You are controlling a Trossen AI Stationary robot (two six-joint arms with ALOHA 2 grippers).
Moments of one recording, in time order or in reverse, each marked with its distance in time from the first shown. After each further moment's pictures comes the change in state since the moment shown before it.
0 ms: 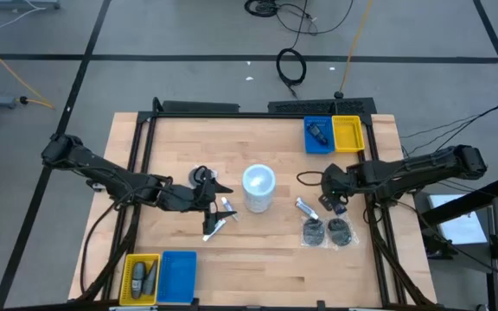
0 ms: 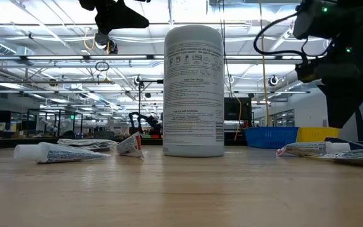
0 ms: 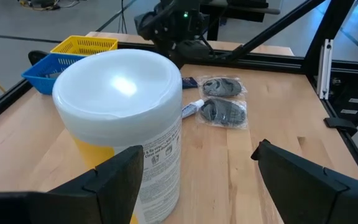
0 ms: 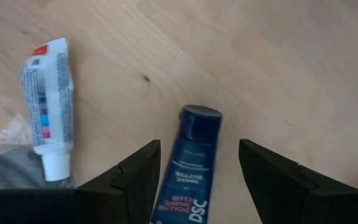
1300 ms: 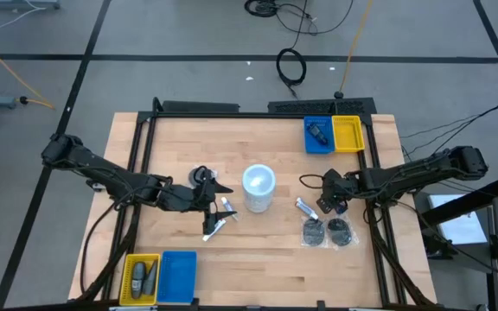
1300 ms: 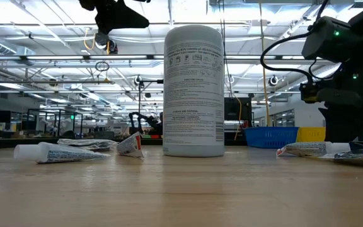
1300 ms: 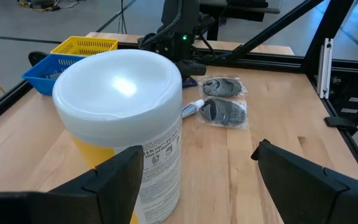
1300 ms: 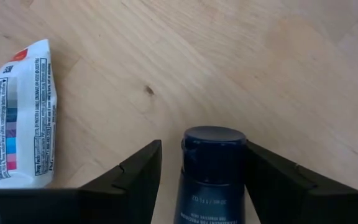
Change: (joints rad) left arm 0.000 0.000 0.000 0.000 0.000 0.005; right arm -0.001 -0.002 -0.243 0.375 0.005 0.010
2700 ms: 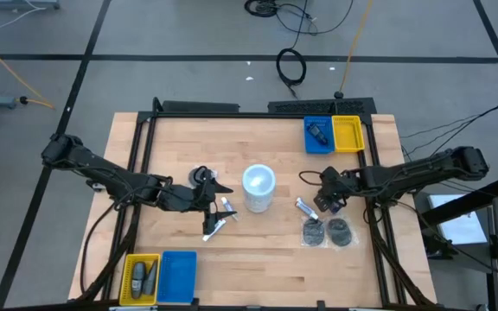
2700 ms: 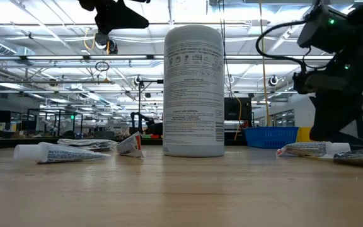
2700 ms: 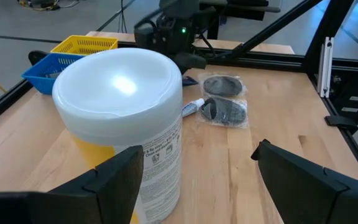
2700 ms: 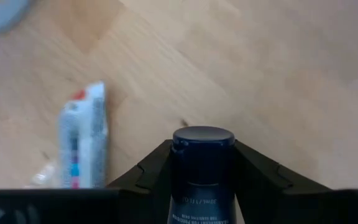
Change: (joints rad) left arm 0.000 0.000 0.000 -0.005 0.000 0.000; right arm -0.004 -0.038 0.055 0.015 0.017 -0.009
